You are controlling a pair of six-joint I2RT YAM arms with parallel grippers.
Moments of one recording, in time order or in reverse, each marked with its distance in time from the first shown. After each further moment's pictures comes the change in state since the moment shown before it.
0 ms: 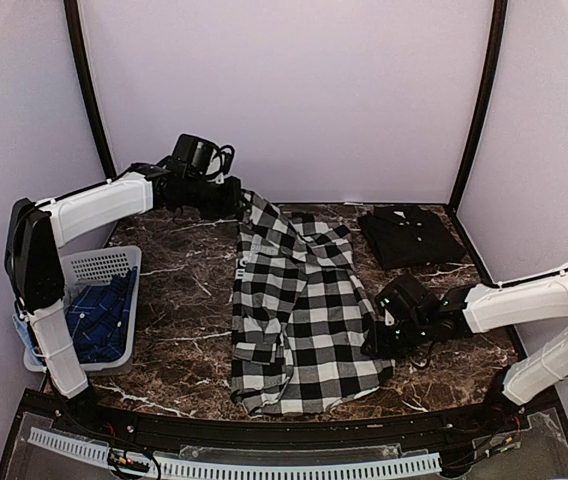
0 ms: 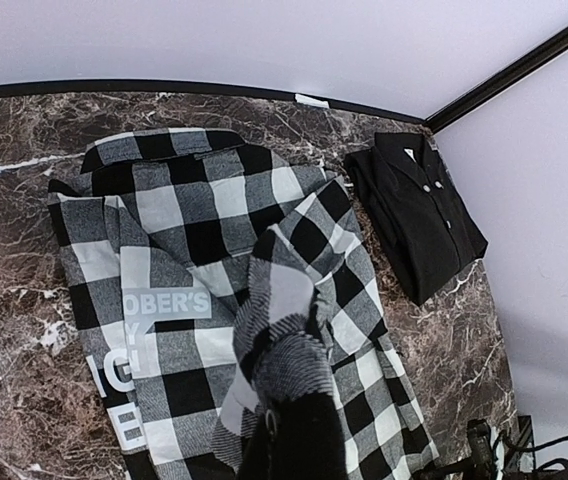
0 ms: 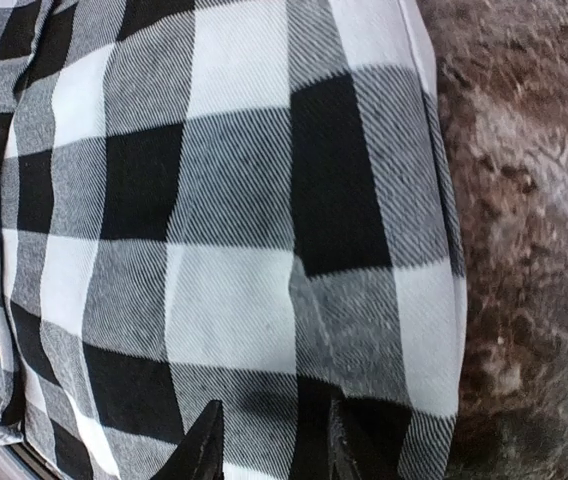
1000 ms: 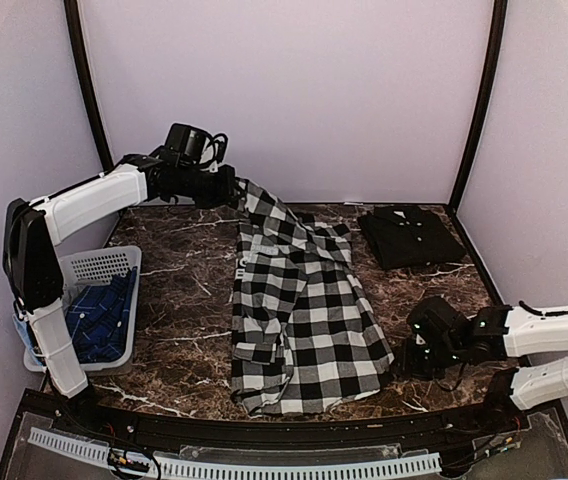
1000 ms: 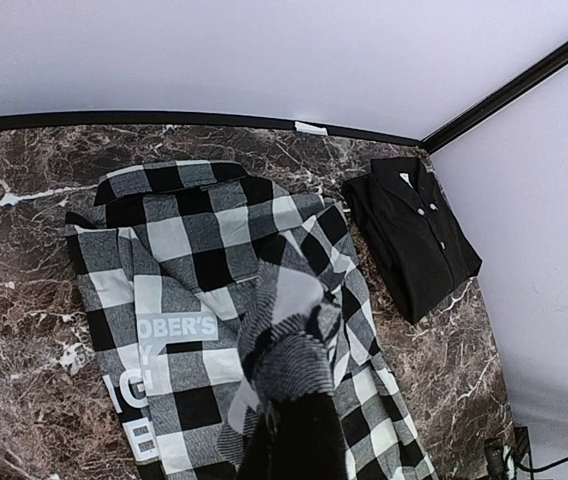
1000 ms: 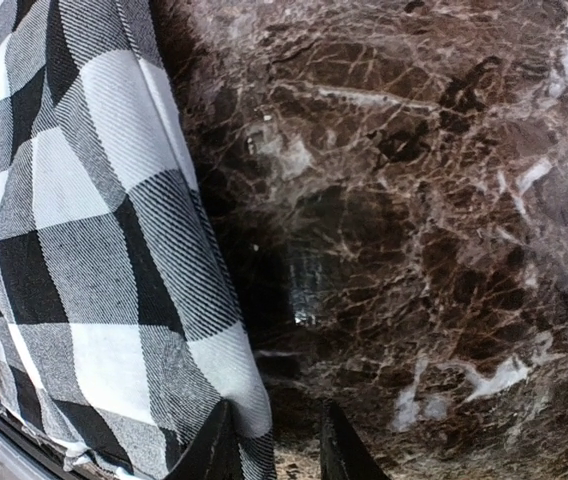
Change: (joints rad) left arm 0.031 -0.005 0.069 -0.036 0.000 0.019; right arm 0.071 -0.358 -0.192 -0.216 0.090 0.243
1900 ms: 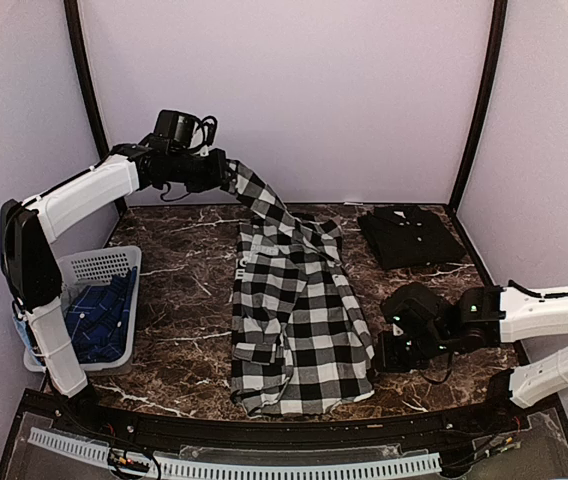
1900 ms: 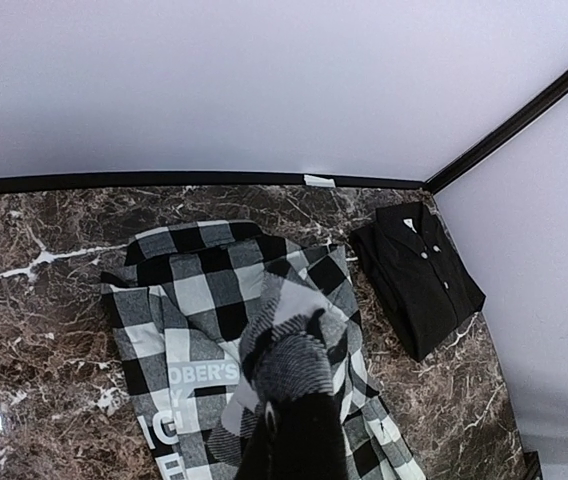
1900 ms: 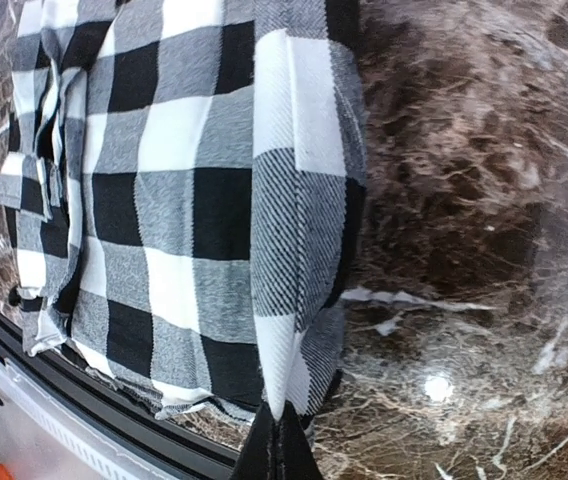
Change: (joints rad) left arm 0.036 -0.004 0.077 -0.007 -0.034 0.044; right arm 0.172 0.082 0.238 -0.106 0.022 -0.024
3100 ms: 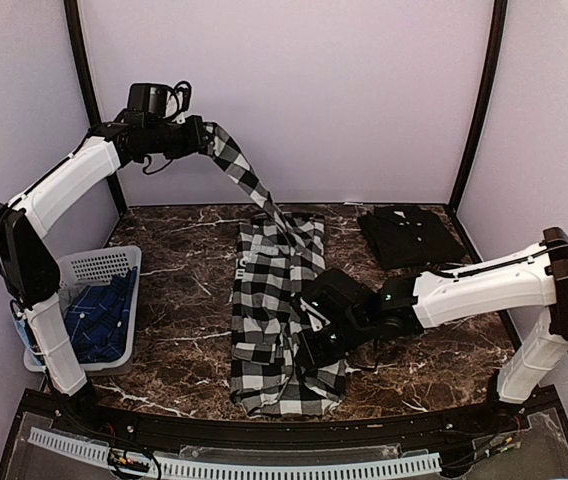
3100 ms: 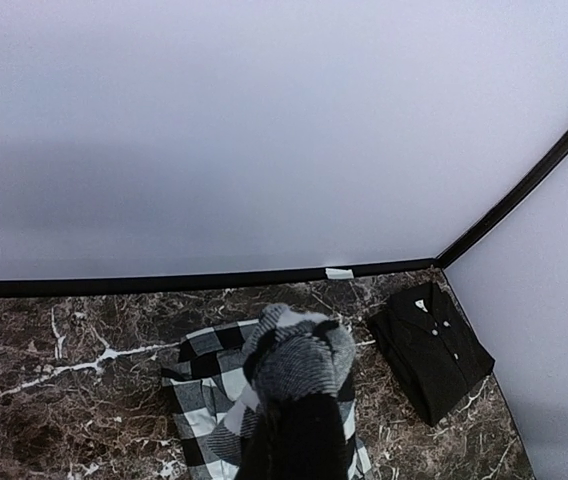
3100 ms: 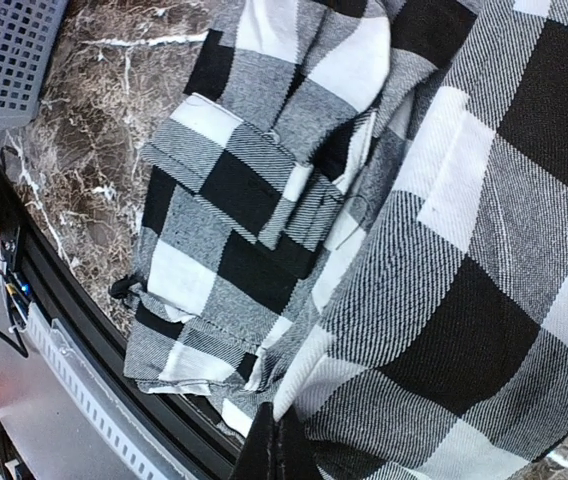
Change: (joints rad) left arm 0.099 0.002 0.173 -0.018 -0.030 0.083; right arm 0.084 0.513 0.377 0.223 -0.186 -0.277
